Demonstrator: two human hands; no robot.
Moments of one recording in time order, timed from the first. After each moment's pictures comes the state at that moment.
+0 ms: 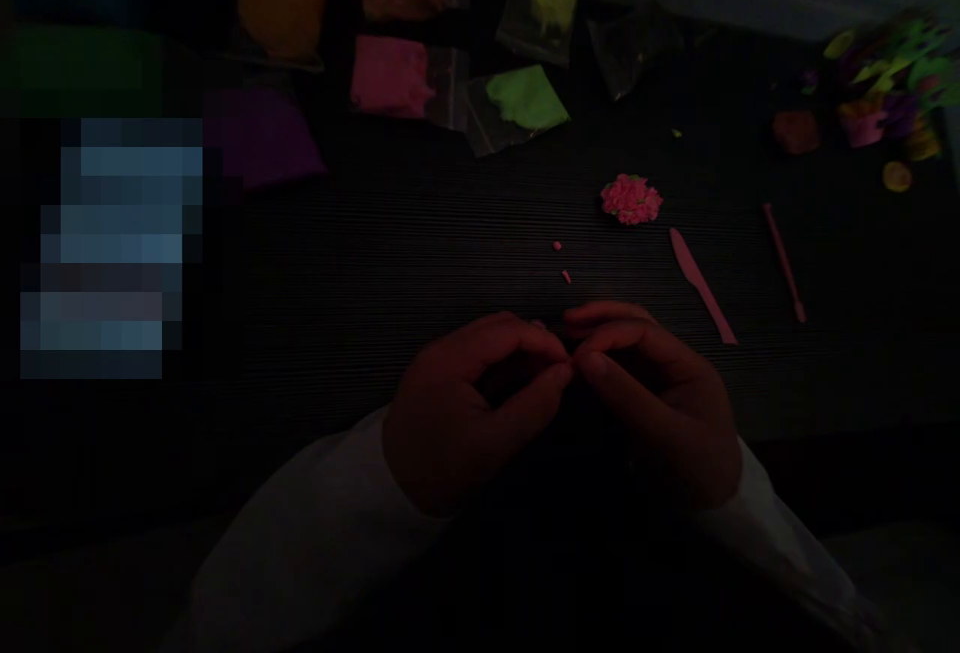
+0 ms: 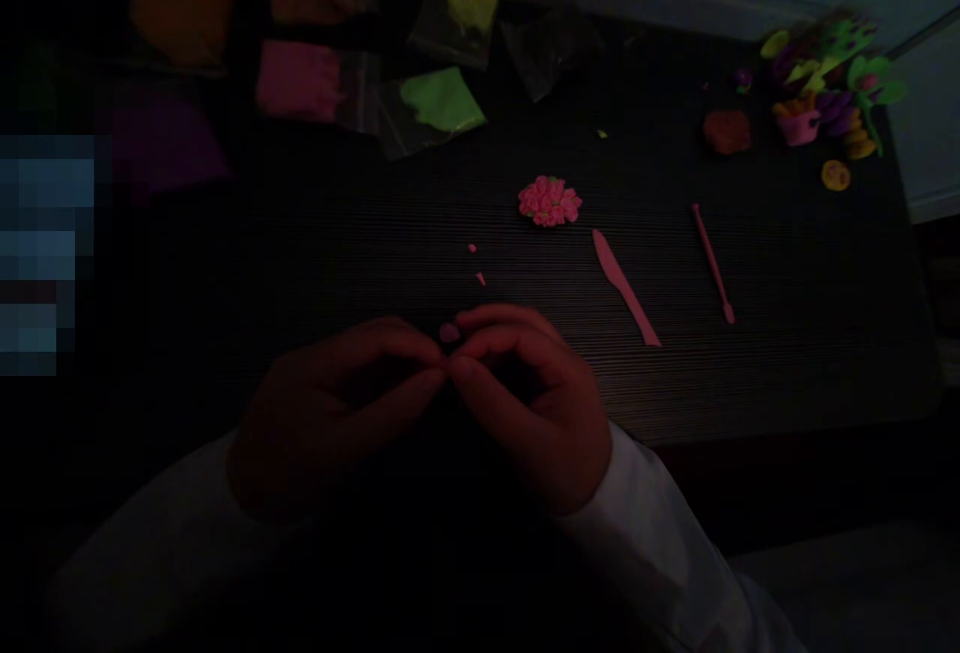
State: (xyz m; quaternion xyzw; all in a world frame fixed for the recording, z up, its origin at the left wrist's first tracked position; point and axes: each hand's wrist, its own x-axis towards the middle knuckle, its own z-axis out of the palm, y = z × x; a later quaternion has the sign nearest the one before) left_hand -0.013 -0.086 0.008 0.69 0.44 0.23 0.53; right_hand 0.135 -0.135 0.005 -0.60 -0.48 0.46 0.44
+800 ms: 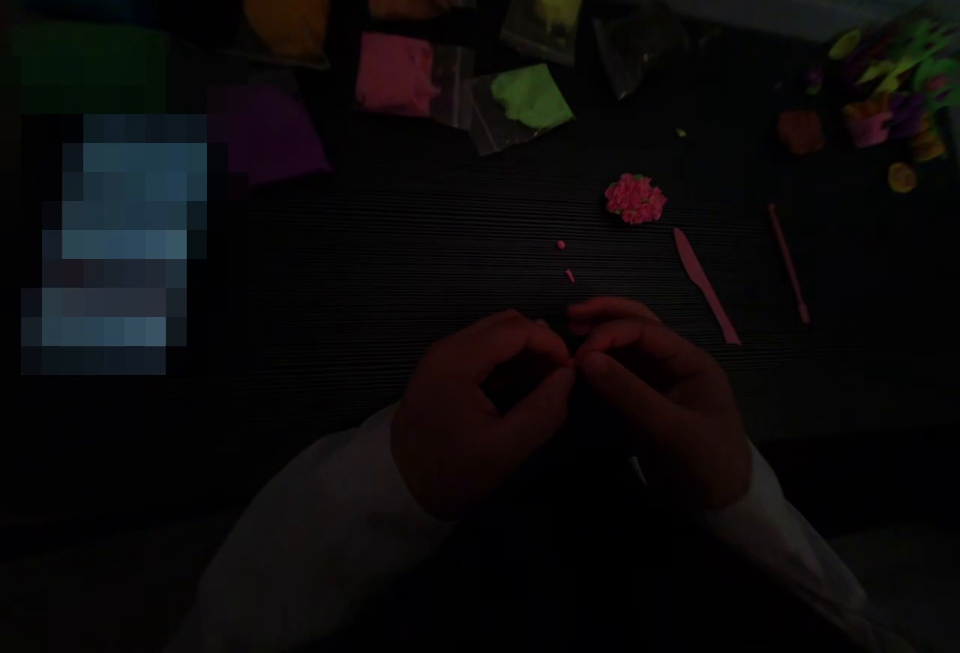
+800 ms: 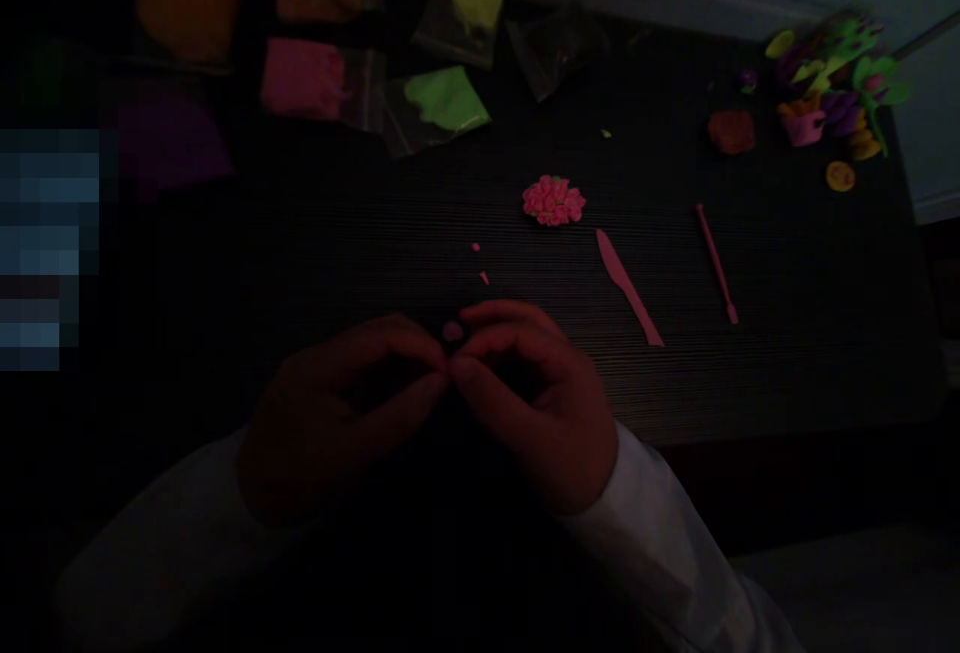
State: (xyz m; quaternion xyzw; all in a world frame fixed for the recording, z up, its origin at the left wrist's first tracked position) left_hand -0.012 -0.087 0.009 0.70 0.44 0.24 0.51; right_hand 0.136 -0.131 0.009 -0.61 -0.48 0.47 0.41
